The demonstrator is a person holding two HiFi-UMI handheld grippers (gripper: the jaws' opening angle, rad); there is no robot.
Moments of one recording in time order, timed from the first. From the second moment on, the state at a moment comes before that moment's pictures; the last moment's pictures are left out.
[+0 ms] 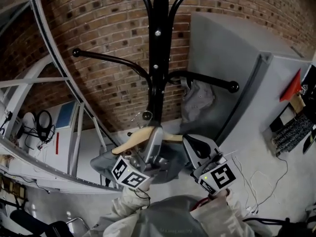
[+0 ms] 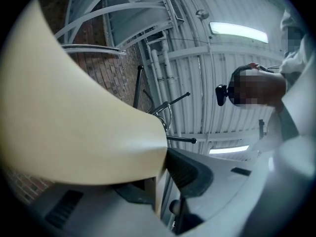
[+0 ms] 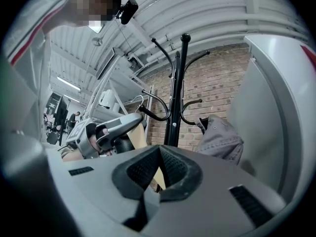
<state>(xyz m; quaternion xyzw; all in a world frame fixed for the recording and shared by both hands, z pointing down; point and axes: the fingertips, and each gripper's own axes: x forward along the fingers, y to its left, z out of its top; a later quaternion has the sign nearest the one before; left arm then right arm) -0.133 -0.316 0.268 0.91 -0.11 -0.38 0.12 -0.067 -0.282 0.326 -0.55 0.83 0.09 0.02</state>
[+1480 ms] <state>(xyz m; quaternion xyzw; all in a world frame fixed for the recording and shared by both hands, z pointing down) -0.090 -0.381 0.316 0.90 -0.15 -0.37 0.18 -0.010 -0.317 0.350 -0.52 0.85 0.02 0.05</state>
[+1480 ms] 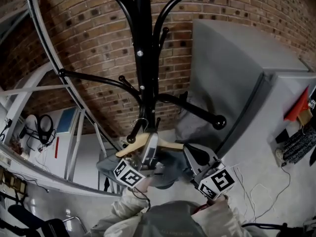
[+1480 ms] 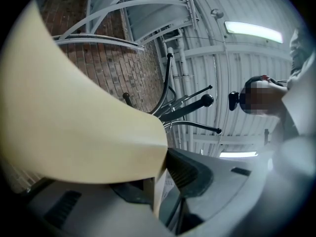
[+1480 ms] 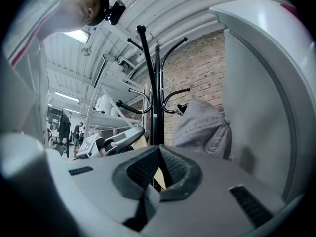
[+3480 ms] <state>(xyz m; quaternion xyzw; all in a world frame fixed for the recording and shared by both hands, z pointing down) -0.214 -0.225 0.430 0.92 -0.35 -0.17 0.10 -0.098 -0.194 0.418 -0.48 0.88 -0.05 0.04</state>
